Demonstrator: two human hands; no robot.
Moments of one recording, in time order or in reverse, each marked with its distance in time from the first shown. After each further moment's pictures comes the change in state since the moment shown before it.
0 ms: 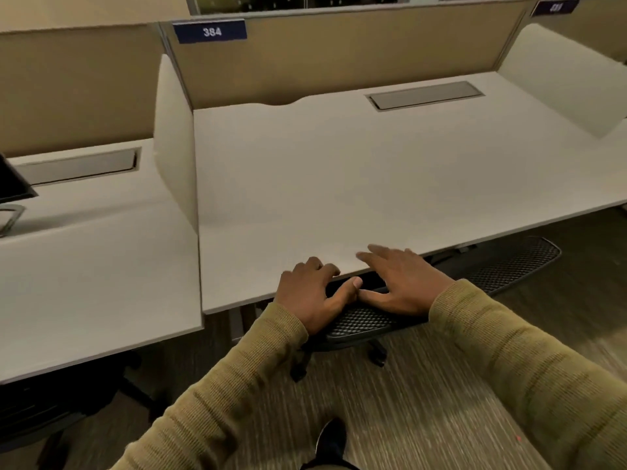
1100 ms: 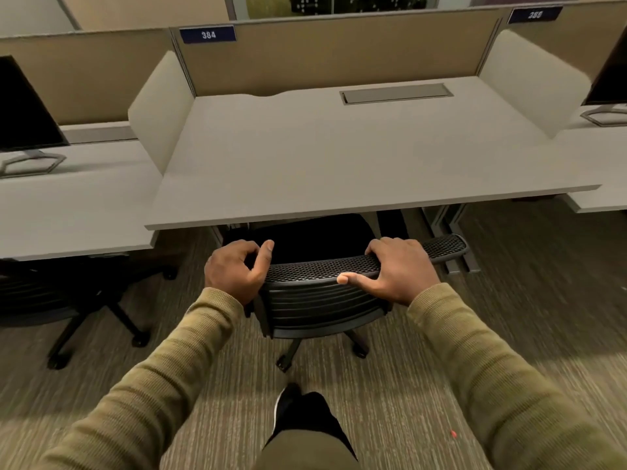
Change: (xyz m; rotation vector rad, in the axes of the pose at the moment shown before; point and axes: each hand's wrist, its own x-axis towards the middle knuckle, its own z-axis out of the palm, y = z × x) left_hand -0.103 0.220 0.122 -0.114 0.686 -0.247; right_hand -0.222 0.229 0.068 -0.072 0.450 -0.113
